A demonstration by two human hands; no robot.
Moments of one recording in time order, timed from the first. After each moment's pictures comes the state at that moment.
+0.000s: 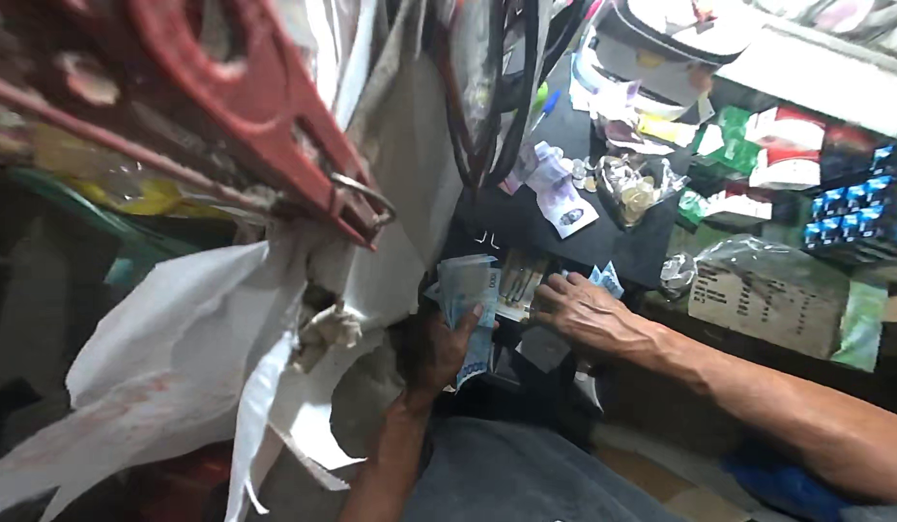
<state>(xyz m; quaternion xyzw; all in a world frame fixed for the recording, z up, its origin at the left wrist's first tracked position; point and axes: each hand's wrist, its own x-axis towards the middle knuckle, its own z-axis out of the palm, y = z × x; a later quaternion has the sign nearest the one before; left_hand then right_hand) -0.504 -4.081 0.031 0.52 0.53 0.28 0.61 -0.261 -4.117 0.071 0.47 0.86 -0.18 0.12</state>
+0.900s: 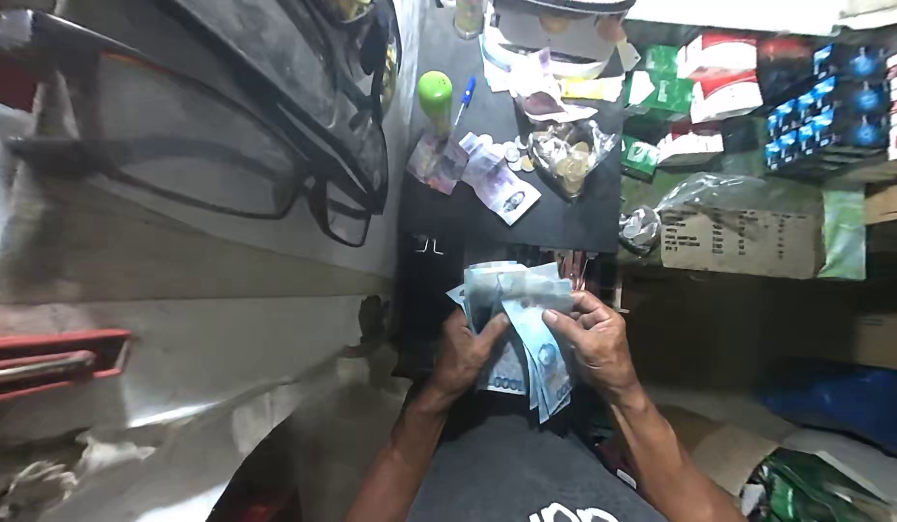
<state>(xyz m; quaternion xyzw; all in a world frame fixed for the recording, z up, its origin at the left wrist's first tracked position) -0.448 -4.099 0.044 0.54 0.41 0.24 0.69 -0.297 -4.207 0.043 0.64 0.21 -0.37 -0.64</state>
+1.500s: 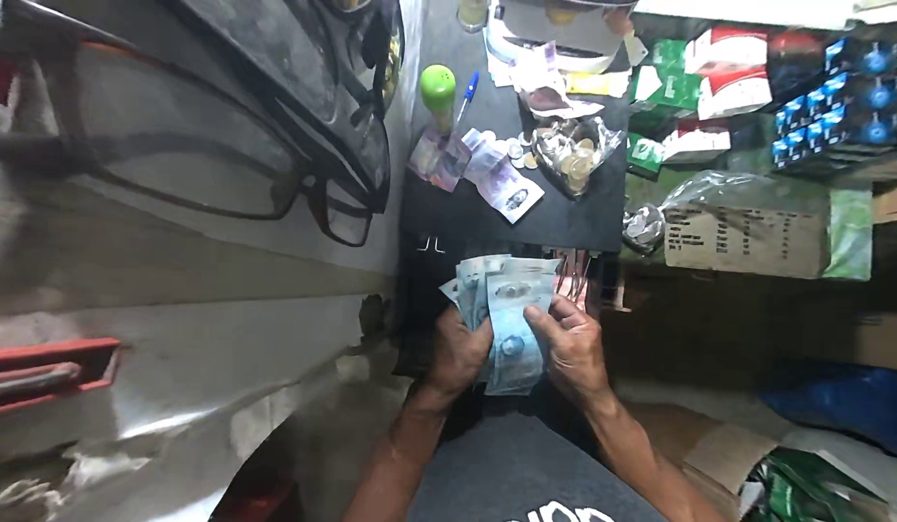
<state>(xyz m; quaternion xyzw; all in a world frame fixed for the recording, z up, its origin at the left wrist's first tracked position) -0.448 -4.099 0.047 0.56 0.43 0.28 0.65 -0.329 -4.188 0.043 0.62 0.13 -0.38 -0.68</state>
